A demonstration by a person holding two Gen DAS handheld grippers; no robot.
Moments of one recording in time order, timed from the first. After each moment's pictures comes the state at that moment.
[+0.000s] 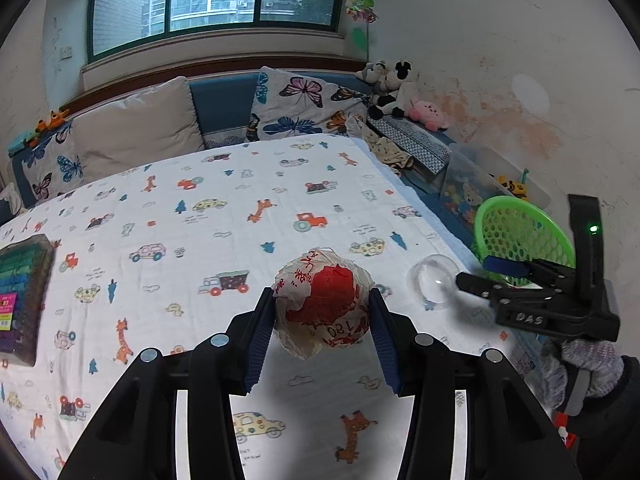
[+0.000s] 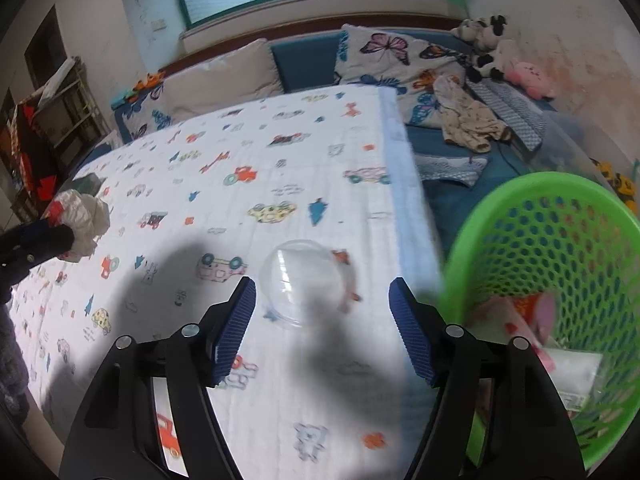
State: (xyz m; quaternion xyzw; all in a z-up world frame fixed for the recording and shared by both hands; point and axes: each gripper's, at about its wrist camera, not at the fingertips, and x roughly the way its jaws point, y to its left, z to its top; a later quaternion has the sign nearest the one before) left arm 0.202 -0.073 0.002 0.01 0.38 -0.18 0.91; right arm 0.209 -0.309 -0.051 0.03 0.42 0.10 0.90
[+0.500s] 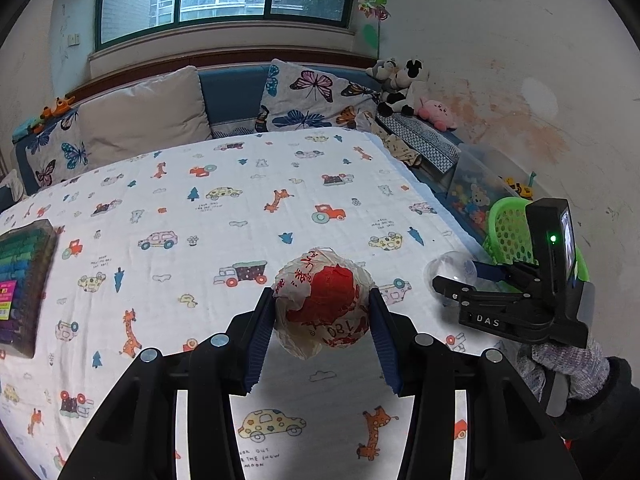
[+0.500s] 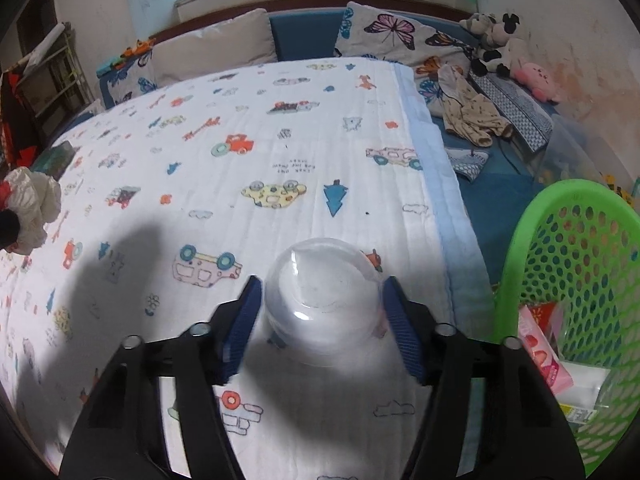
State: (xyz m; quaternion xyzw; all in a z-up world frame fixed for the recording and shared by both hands) left arm 0.208 -0.057 -0.007 0.00 0.39 -0.18 0.90; right arm 0.235 -0.283 -0.081 -0.01 0.44 0.07 0.89
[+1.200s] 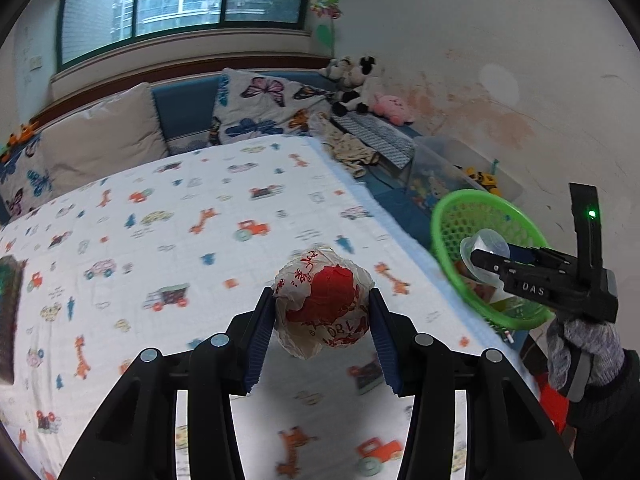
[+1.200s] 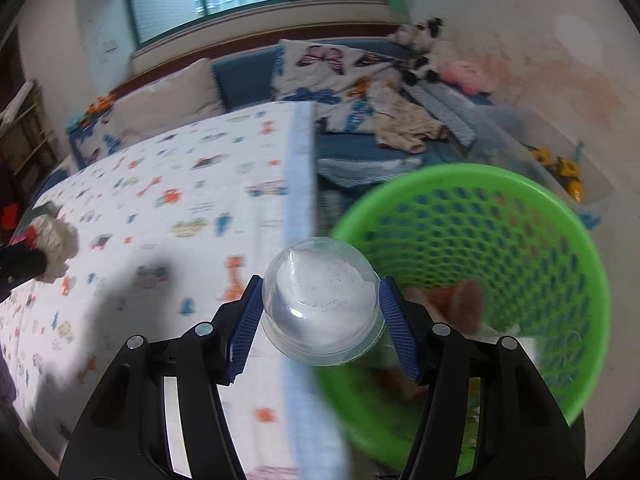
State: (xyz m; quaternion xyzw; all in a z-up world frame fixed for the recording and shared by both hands) left arm 0.199 -0.128 0.009 0.02 0.37 -0.24 0.89; right arm 0.177 -0.405 -0.031 0.05 0.40 -0.02 0.91
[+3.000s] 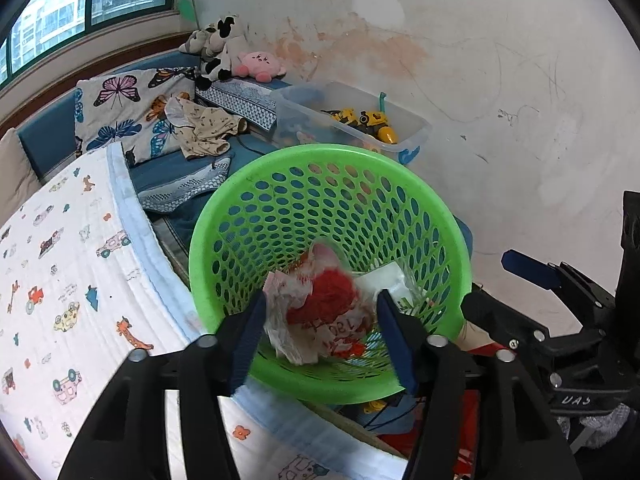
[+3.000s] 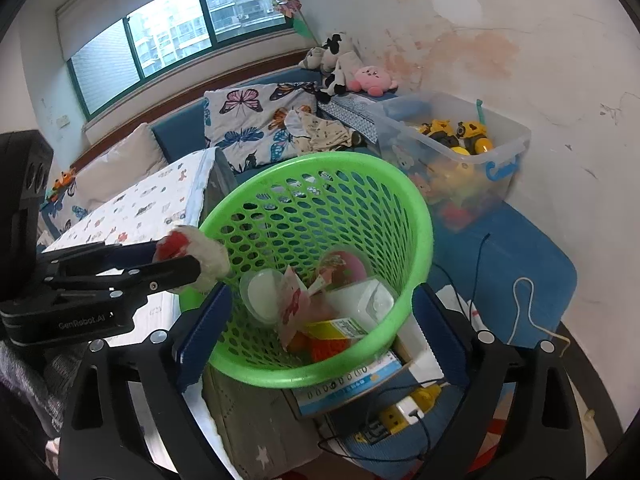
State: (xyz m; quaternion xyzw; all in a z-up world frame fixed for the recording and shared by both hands) left arm 0.183 -0.375 -0.015 0.10 0.41 -0.39 0.82; right arm 0.054 -0.513 -0.012 0.13 0.34 -0.10 0.93
